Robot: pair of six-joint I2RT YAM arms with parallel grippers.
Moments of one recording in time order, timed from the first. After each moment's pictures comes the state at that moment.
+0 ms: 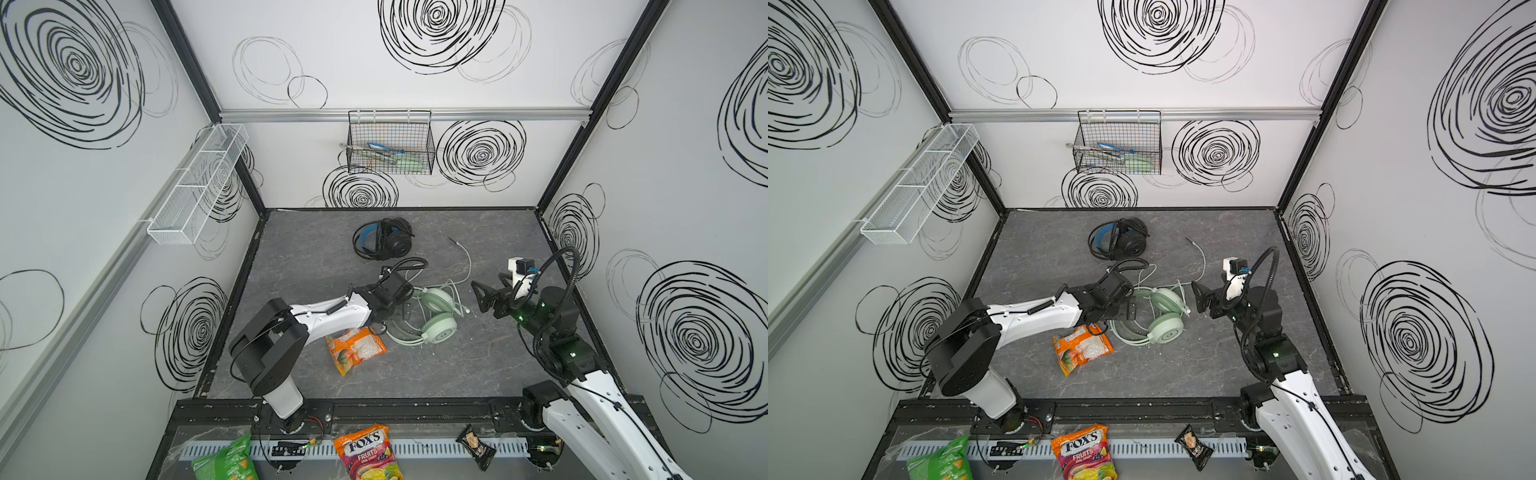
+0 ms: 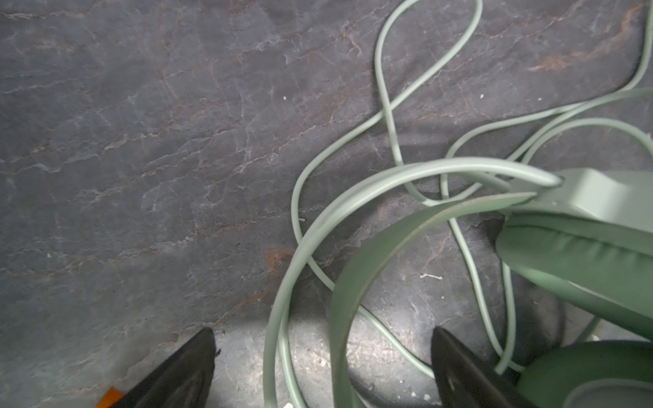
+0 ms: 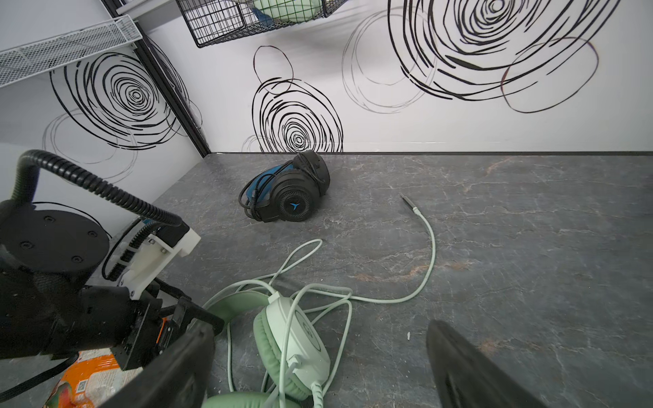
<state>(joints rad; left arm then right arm) -0.78 1.66 0.97 -0.40 -0.23 -0.72 0.32 0.59 0.49 -0.15 -0.19 0.19</state>
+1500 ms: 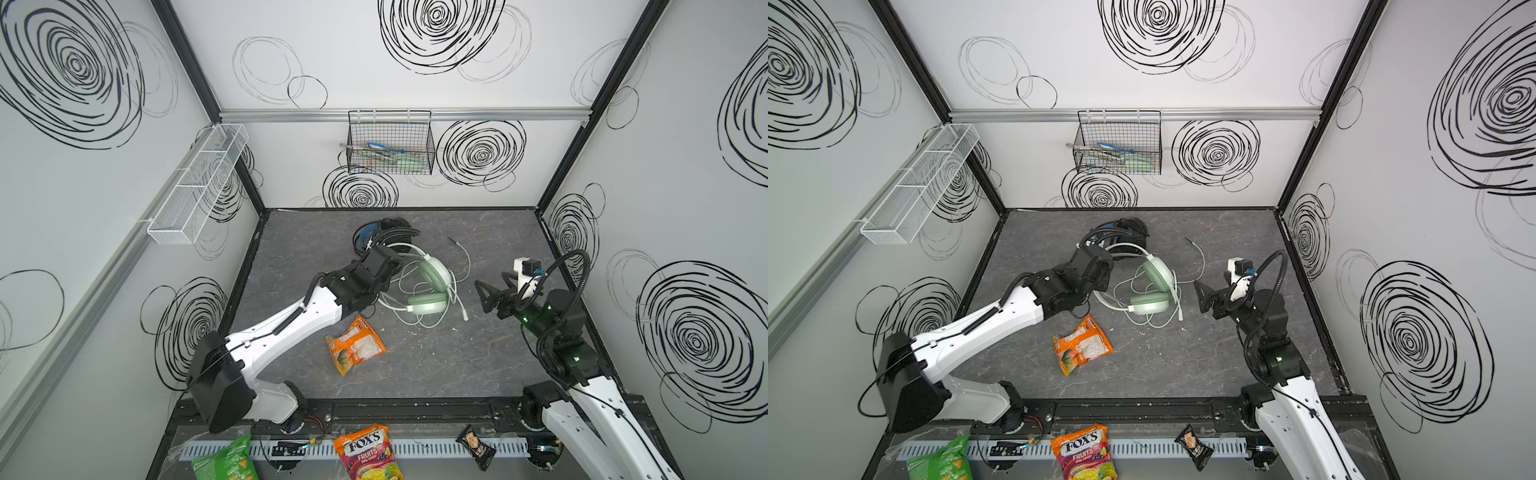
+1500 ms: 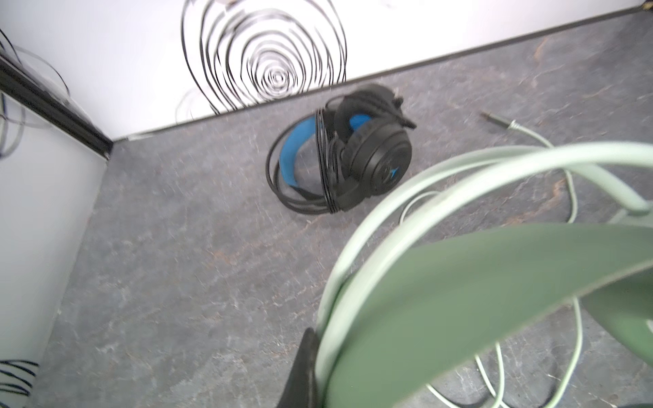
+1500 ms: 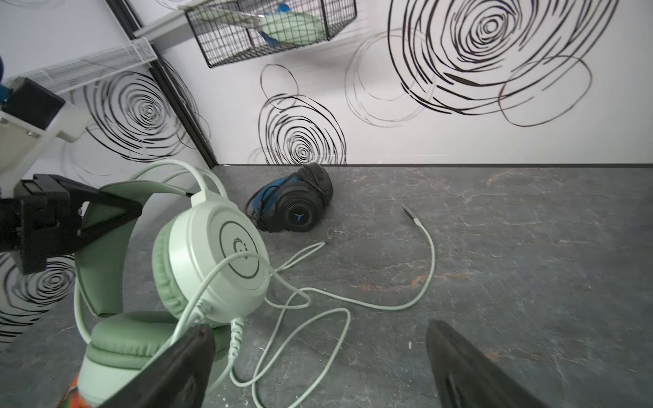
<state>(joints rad) -0.77 1.33 1.19 -0.59 -0.59 -0.30 0.27 0.52 0.49 -0.11 -0.29 0.21</state>
